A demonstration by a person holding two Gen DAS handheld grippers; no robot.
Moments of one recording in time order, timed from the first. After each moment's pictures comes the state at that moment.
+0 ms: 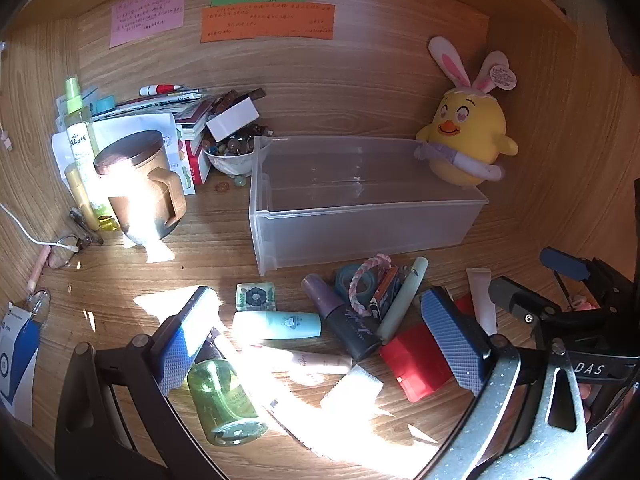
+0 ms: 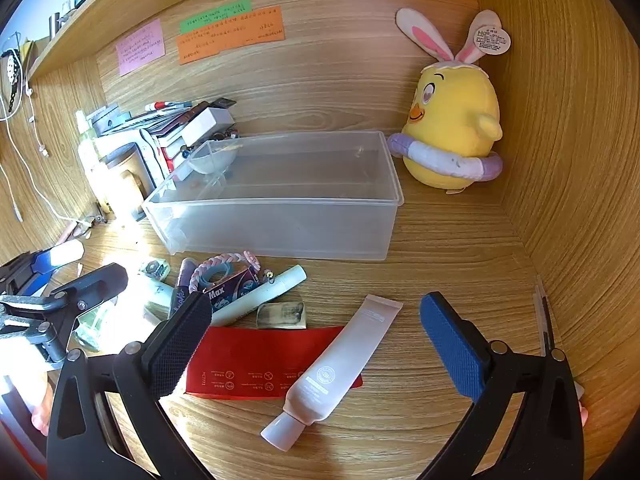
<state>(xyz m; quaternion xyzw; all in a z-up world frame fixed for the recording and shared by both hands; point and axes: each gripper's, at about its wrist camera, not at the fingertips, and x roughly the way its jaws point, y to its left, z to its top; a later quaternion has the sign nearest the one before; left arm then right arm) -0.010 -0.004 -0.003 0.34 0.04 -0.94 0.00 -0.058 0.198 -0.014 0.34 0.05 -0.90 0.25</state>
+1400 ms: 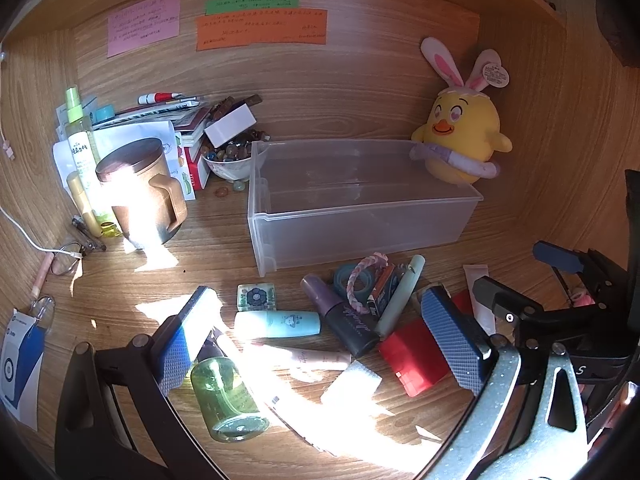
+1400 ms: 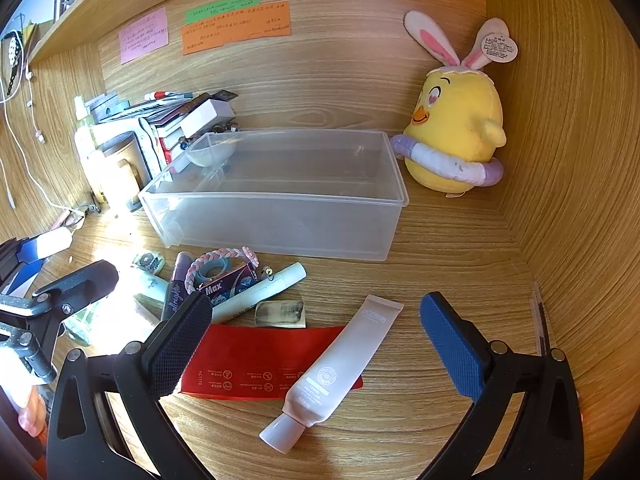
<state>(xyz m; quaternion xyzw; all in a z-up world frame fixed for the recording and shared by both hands) -0.004 -0.002 -0.001 0.34 0.03 -0.94 0.00 -0.057 0.191 -0.016 0.34 0.08 -0.91 0.24</state>
